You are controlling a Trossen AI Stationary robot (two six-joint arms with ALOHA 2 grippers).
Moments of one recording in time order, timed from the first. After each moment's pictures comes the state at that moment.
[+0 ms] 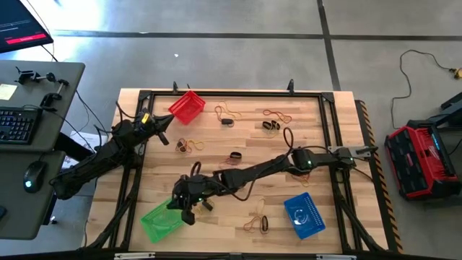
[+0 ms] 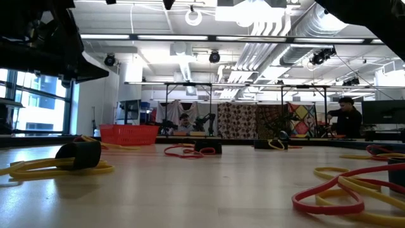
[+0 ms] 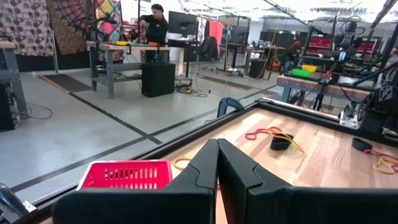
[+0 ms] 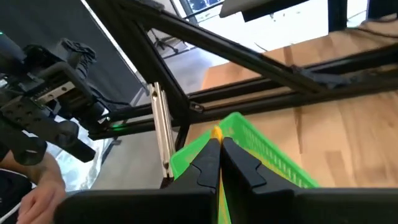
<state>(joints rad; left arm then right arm) 0.61 0.02 0.01 0.02 -0.04 -0.08 0.27 2.57 2.29 -0.03 -0.12 0.42</state>
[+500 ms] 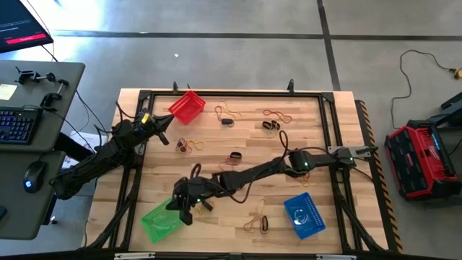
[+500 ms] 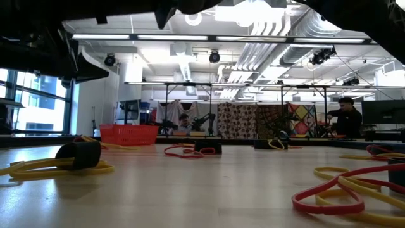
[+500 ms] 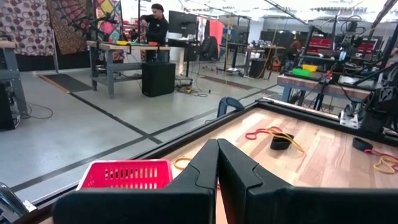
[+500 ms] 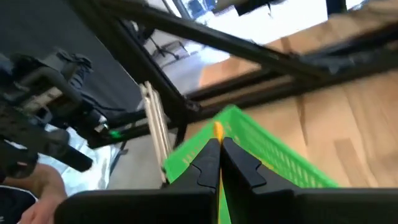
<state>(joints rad) 0.61 0.02 0.01 0.02 -0.04 -0.08 0.26 2.62 2.29 0.04 -0.12 0.51</state>
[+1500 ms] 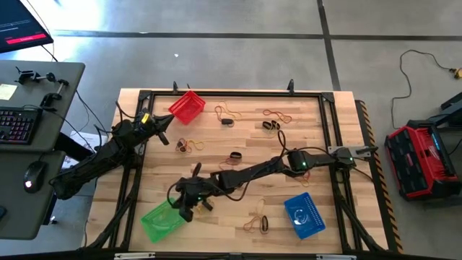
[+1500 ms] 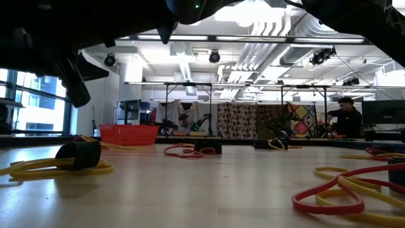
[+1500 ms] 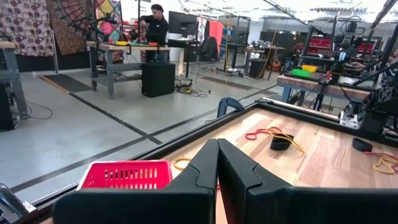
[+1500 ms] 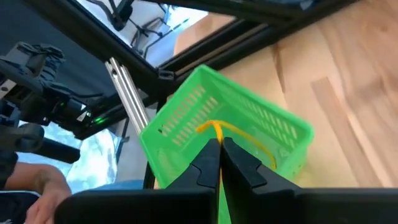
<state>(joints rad) 0.61 0.02 0.01 0.02 -0.04 -0.08 0.26 2.64 2.29 -0.08 -0.15 0.65</state>
